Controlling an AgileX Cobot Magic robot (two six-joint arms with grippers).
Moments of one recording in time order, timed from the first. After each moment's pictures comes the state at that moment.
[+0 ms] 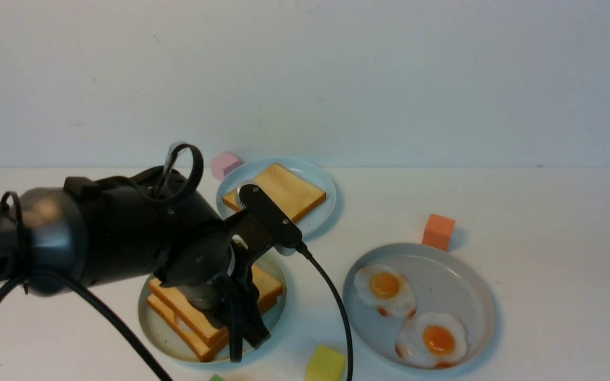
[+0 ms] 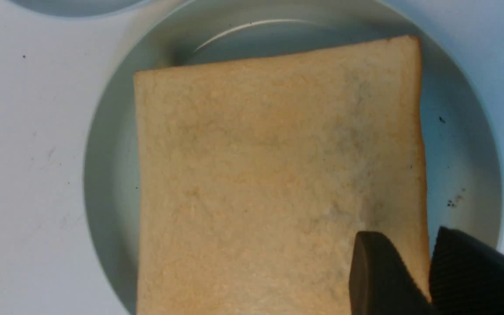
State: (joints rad) right arm 0.84 0.56 -1.04 -0.25 1.17 0.39; left arm -0.63 1.69 -1.04 0.33 0.58 -0.01
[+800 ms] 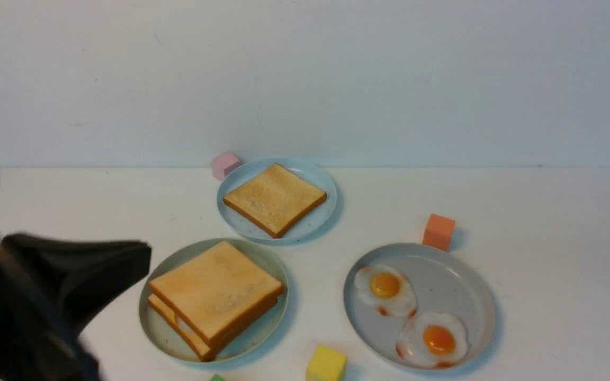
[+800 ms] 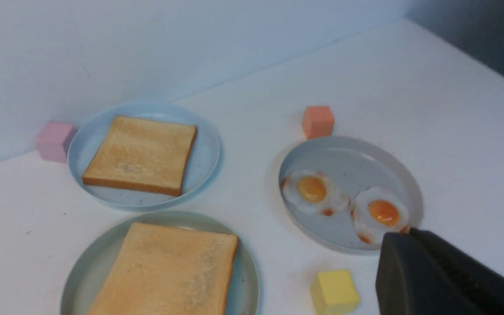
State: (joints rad) right arm 0.84 0.56 -1.04 -0.25 1.14 0.39; left arm -0.63 0.60 -0.57 -0.12 0.30 -0.01
